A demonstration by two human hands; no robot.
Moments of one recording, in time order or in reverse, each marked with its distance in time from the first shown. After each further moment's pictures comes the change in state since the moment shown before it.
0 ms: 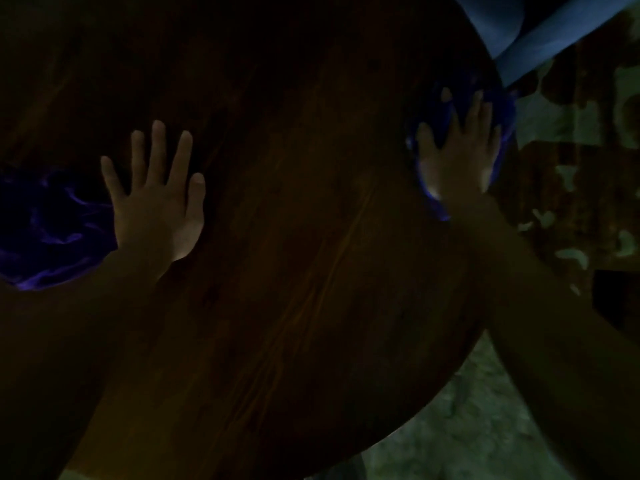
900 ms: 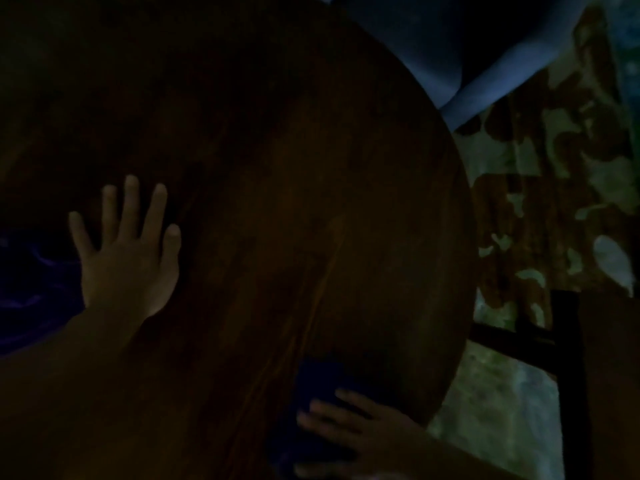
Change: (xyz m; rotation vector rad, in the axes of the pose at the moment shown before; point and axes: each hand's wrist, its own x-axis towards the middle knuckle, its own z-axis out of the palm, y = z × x) left_hand 0.001 0.002 -0.006 -0.032 -0.100 0.006; right_hand -0.280 0.046 0.048 -0.250 -0.179 -1.381
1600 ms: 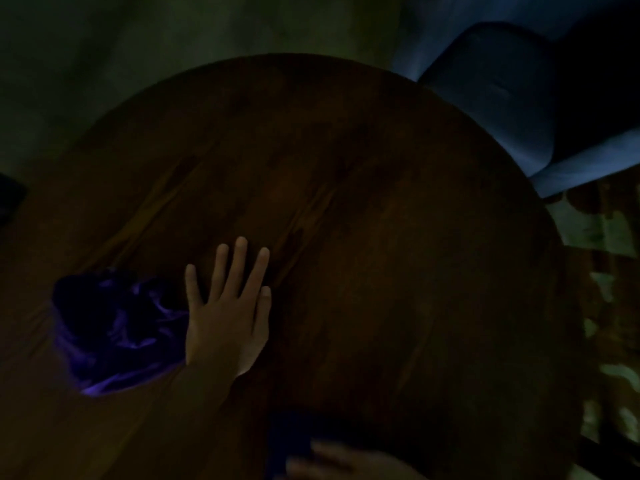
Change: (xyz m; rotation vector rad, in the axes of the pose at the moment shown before) left_hand 0.001 -0.003 0.000 -0.023 0.011 0.002; right_hand 0.195 0.118 -0.076 0.495 -0.428 -0.071
